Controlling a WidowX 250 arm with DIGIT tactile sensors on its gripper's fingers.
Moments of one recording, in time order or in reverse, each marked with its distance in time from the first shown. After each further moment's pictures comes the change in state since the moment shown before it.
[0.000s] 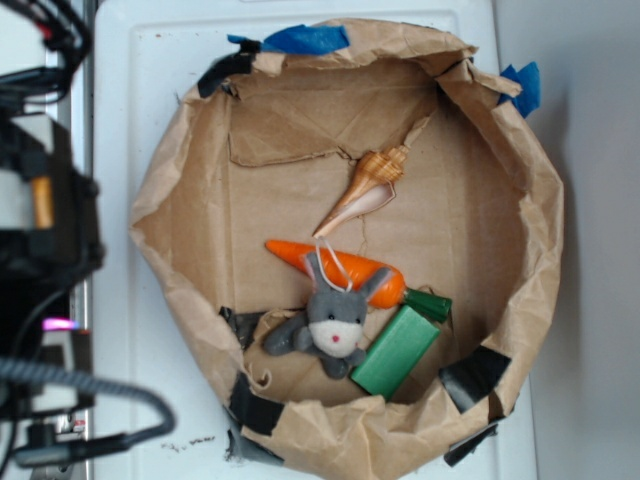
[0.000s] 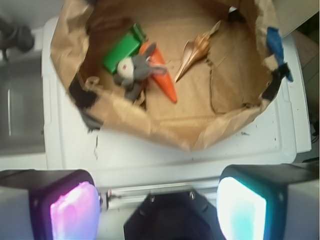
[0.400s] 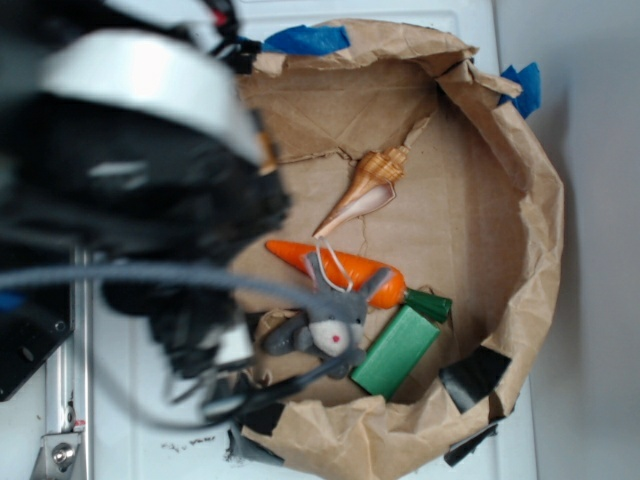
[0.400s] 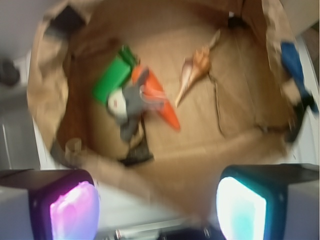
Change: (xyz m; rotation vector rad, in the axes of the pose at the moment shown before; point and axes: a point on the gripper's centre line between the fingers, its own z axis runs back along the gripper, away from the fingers) arm 0.055 0.007 -0.034 -0.047 0.043 0.100
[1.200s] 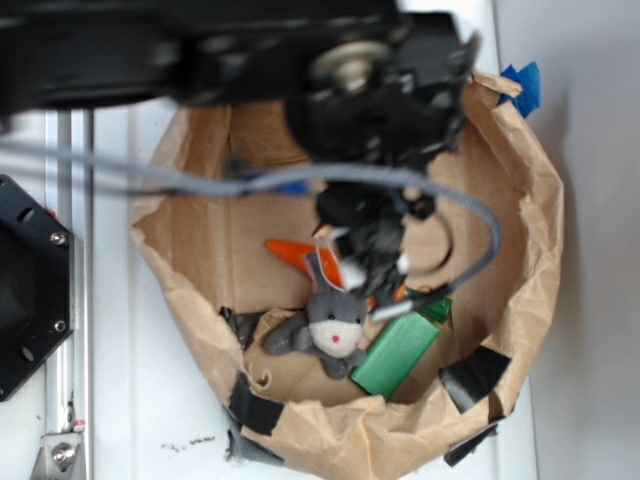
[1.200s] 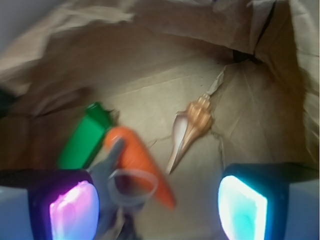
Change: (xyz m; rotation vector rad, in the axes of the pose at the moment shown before) arm 0.062 0.028 -0.065 -0.015 -0.038 0.063
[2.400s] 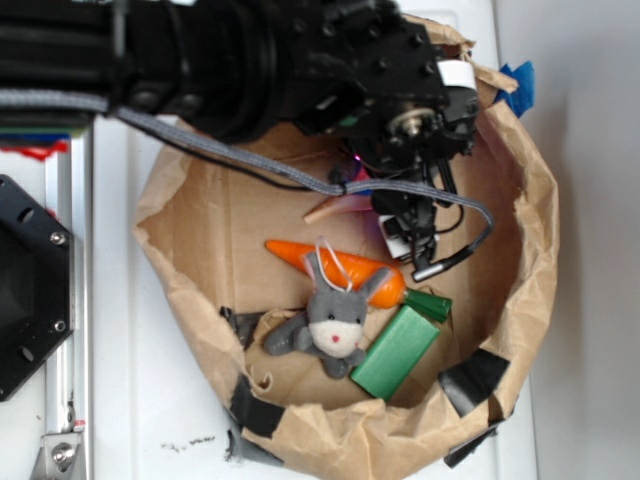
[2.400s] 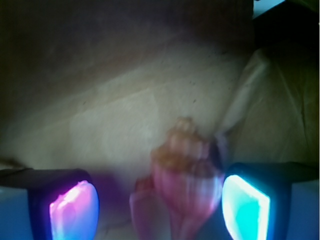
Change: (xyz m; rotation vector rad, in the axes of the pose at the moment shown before) arm 0.026 0.016 -0.083 0.053 -0.053 0.090
